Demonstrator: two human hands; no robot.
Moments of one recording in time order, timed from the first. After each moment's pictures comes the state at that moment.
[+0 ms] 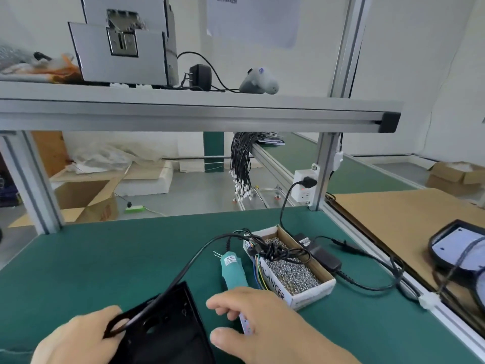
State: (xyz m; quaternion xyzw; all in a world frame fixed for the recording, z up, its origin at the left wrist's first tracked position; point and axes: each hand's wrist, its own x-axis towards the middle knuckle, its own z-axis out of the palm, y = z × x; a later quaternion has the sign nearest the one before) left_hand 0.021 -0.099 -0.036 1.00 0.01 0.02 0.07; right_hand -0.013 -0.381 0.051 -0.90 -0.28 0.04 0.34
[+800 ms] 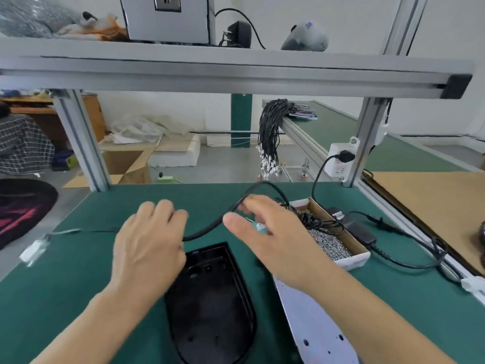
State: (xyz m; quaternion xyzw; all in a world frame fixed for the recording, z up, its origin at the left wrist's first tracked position) left_hand -0.016 -0.150 0.043 0.94 -0.03 0.33 -0.04; right_hand 0.002 -0.346 0.080 -0.86 -0.26 -0.04 0.44
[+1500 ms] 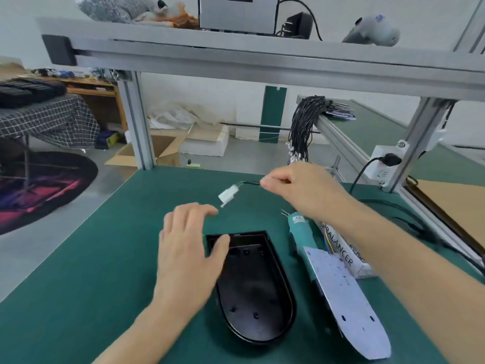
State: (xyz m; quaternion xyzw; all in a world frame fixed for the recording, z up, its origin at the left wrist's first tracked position) left_hand -0.058 -0.155 0.015 0.89 0.04 0.31 0.32; right_hand 0.058 -0.315 0.107 -0.92 -0.30 -0.05 0.24
